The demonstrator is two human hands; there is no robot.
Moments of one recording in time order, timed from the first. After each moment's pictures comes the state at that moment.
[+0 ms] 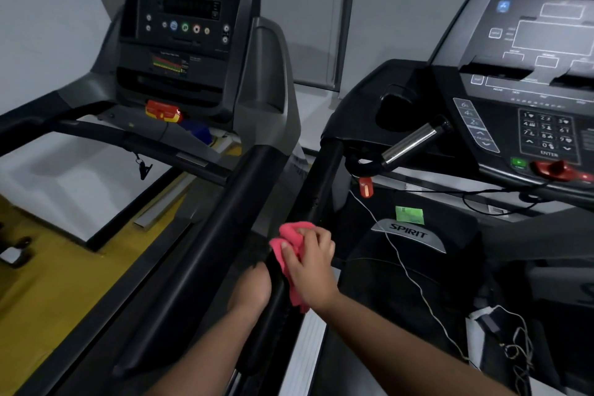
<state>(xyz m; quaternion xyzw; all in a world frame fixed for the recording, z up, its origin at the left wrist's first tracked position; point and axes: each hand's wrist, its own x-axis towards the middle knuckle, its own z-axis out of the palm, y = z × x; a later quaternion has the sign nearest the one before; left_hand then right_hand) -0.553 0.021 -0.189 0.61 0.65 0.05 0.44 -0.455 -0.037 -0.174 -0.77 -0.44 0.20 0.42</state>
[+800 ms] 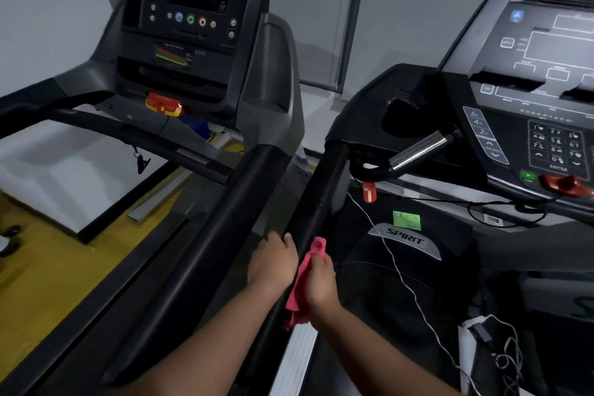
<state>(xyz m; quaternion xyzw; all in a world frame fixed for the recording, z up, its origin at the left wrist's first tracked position) -0.512 0.032 -0.159 0.73 0.60 0.09 0.33 -0.457 -0.035 -0.184 -0.63 -0.08 0.47 0.61</state>
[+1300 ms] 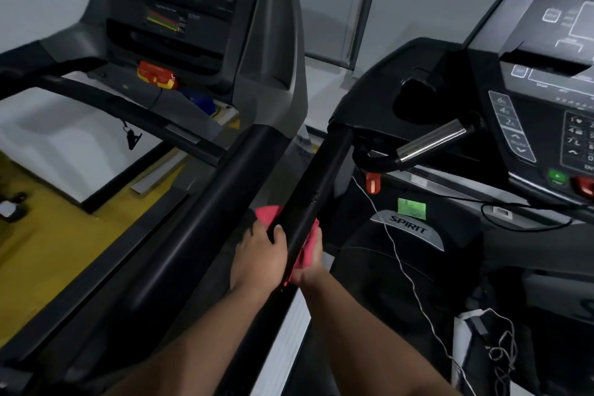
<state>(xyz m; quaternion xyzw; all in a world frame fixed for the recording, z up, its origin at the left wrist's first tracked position) -0.510 0.029 -0.168 0.69 0.63 0.13 0.34 -0.426 0.020 -0.201 -0.46 0.12 0.61 0.64</state>
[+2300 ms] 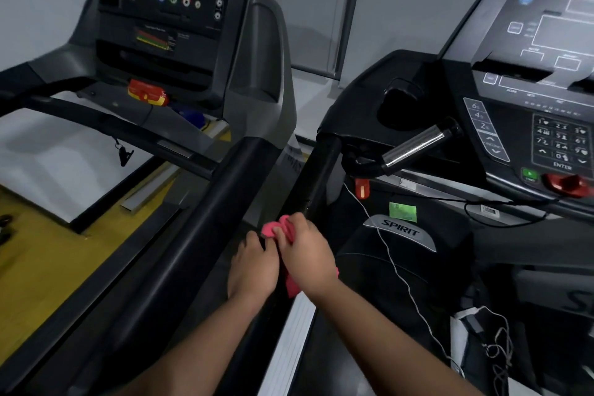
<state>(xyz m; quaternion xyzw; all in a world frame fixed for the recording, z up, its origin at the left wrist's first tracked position) -0.511 0.029 -0.164 0.67 0.63 0.13 0.38 -0.426 -0.011 -0.148 -0.80 -0.48 0.18 0.31</state>
